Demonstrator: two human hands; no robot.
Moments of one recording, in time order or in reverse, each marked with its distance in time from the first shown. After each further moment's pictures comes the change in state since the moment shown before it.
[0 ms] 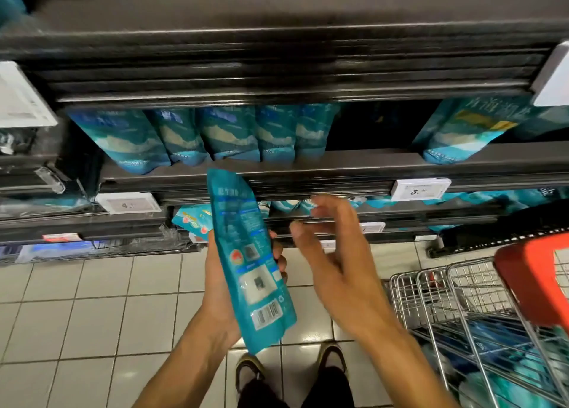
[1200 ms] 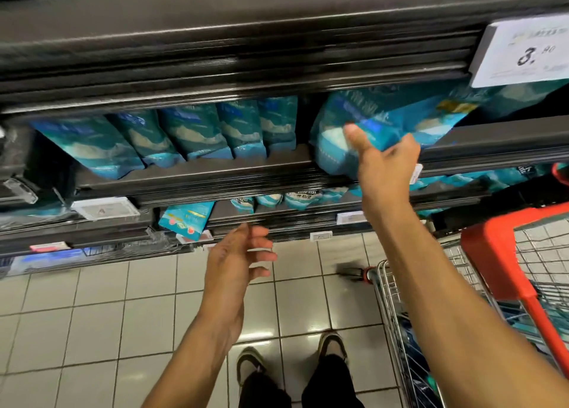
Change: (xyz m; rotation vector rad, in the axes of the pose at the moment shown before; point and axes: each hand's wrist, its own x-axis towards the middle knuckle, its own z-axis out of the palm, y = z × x) left_hand 0.001 -0.020 0.022 0.519 0.318 0.236; right_hand 0.106 0.017 -0.072 0.460 0.602 -0.017
